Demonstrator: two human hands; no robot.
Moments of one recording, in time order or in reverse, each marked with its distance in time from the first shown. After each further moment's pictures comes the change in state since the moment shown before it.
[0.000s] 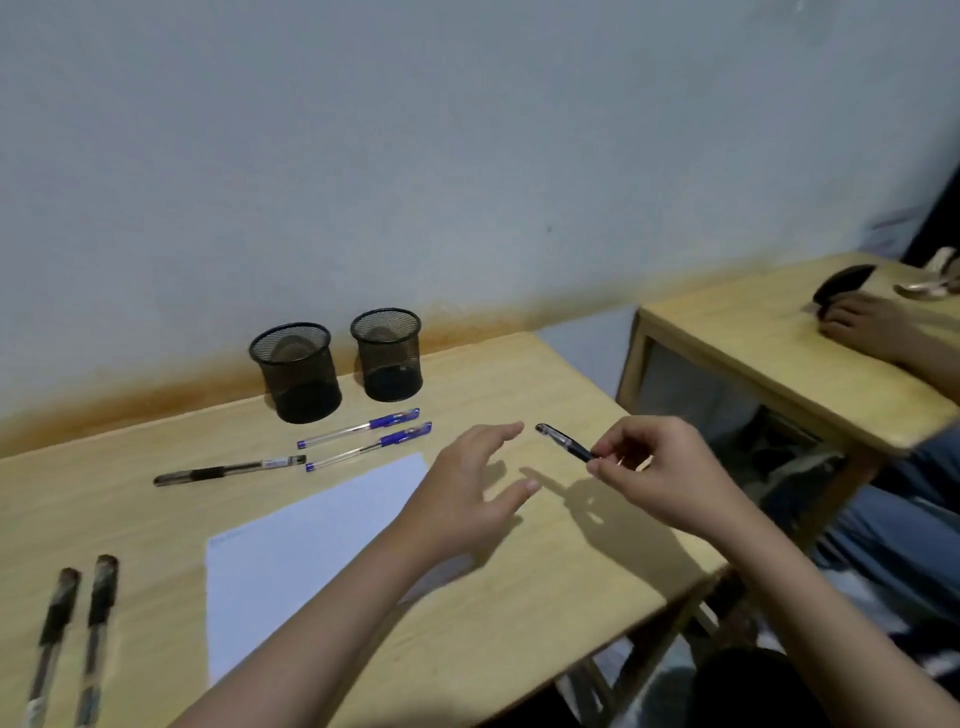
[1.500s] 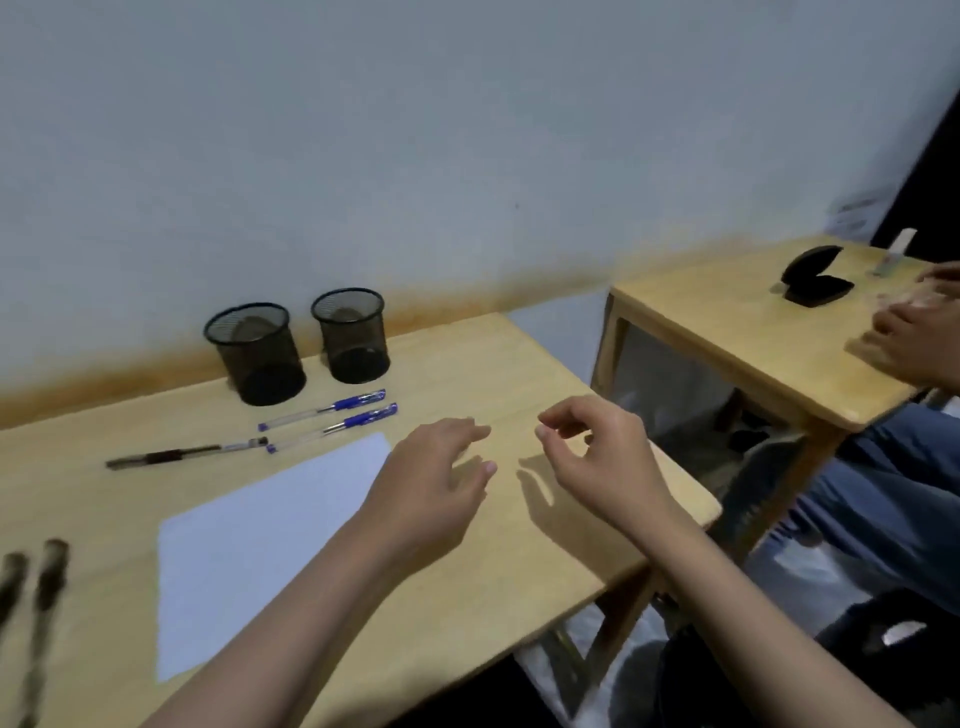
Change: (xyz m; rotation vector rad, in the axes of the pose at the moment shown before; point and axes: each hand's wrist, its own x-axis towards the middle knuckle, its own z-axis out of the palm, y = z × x) left_hand -0.004 0.012 0.012 0.227 -0.054 -0.125; right_hand -0.007 0.008 0.022 -0.033 0.208 -0.154
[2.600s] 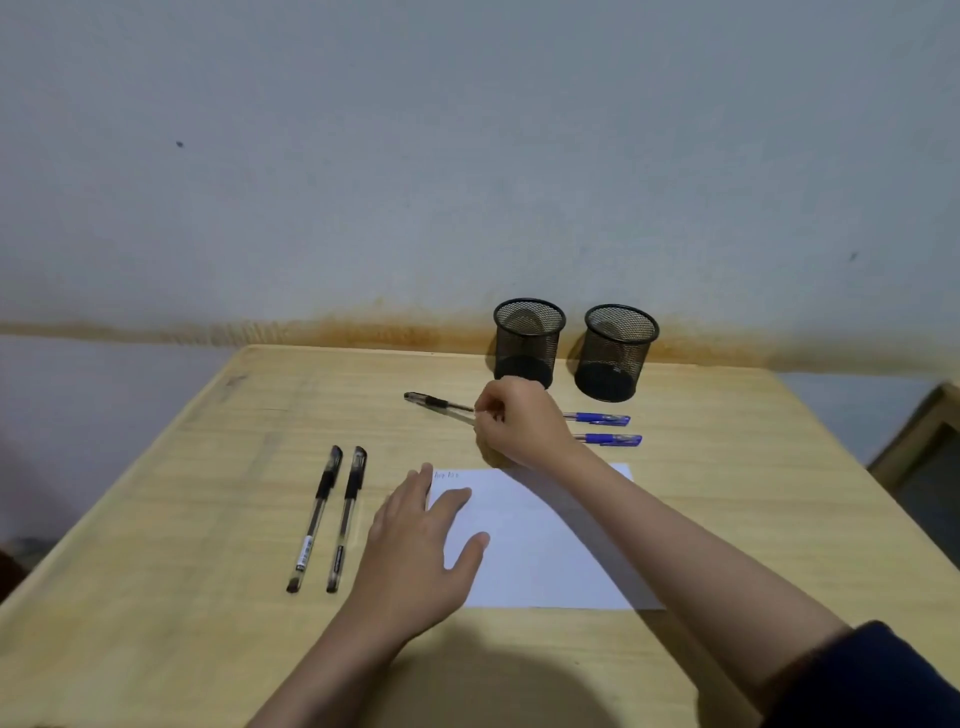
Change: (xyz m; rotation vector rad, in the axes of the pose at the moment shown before) left_hand -0.141 -0.120 -0.064 0.206 0.242 -0.583; right_hand 0.081 -0.155 0.247 0.069 -0.465 -0.482
